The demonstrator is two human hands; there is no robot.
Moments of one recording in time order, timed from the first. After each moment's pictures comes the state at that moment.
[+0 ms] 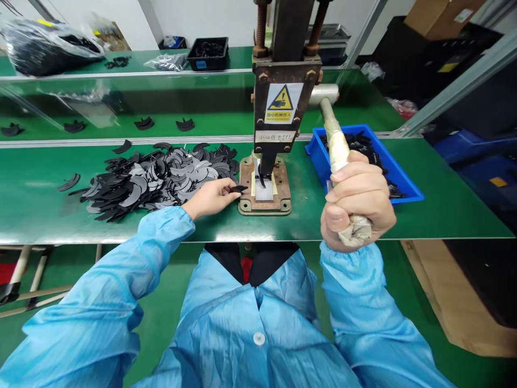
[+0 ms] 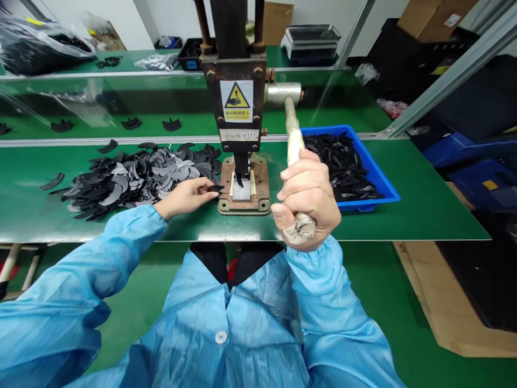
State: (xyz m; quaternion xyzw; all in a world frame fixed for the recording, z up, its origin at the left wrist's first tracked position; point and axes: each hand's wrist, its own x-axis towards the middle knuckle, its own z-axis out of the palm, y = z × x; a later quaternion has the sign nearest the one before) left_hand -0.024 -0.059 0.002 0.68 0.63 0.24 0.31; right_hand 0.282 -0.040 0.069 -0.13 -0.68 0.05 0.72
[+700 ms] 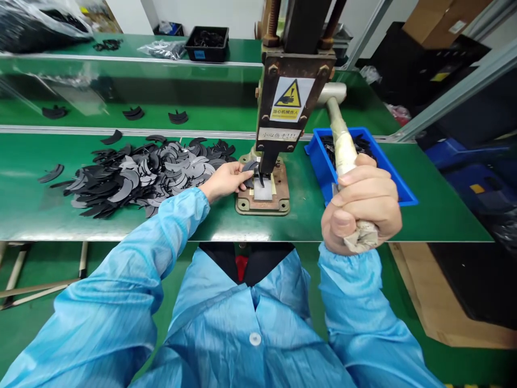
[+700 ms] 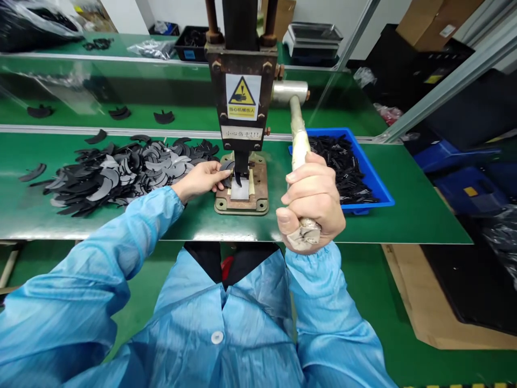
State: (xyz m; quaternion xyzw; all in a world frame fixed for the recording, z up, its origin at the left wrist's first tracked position) left_hand 0.012 -0.001 -0.010 0.51 0.59 0.38 0.50; right_hand 0.286 -0.035 0.066 -0.11 -0.69 0.04 0.72
